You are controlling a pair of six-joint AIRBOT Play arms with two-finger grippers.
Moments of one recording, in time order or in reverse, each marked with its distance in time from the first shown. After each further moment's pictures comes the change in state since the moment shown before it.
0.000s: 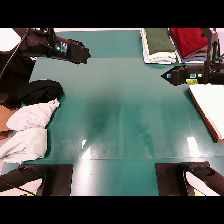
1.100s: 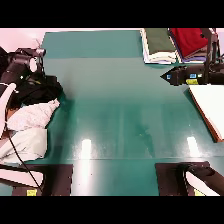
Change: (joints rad) left arm 0.417 -0.343 -0.264 0.536 0.085 -0.190; right arm 0.000 0.000 0.000 0.000 0.008 0.000
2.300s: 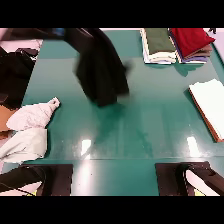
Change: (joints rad) left arm -0.661 0.296 0.468 -0.285 -0.050 0.358; right arm -0.161 0.000 0.528 0.025 -0.056 -0.001
